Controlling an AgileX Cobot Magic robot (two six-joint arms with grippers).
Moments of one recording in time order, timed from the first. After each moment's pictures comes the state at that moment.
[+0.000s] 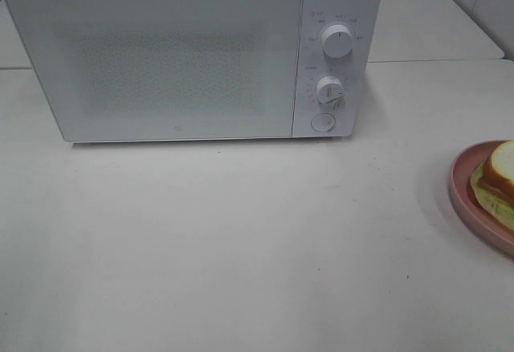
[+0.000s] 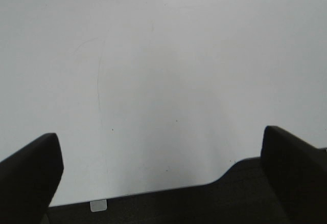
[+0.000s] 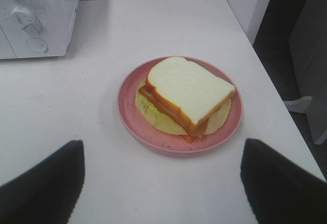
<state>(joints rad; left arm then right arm) -0.16 0.24 -0.52 -0.02 1.09 -0.04 -0.01 0.00 -0.50 -0.13 1.00 0.09</state>
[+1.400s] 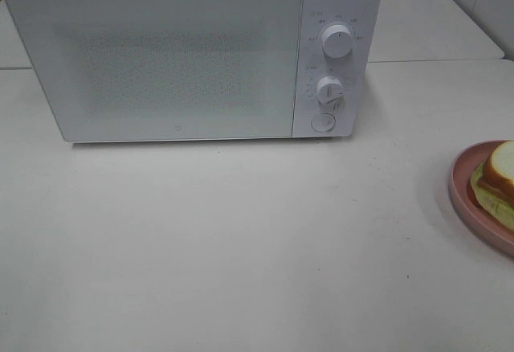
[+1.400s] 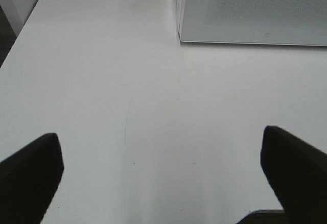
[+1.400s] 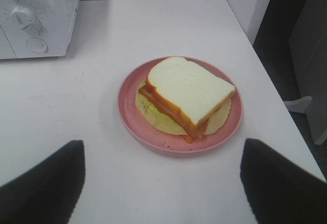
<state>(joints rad) -0.01 0.00 -0.52 -0.02 1.08 -0.04 -0.01 0.00 -0.50 -0.13 1.00 0.09</state>
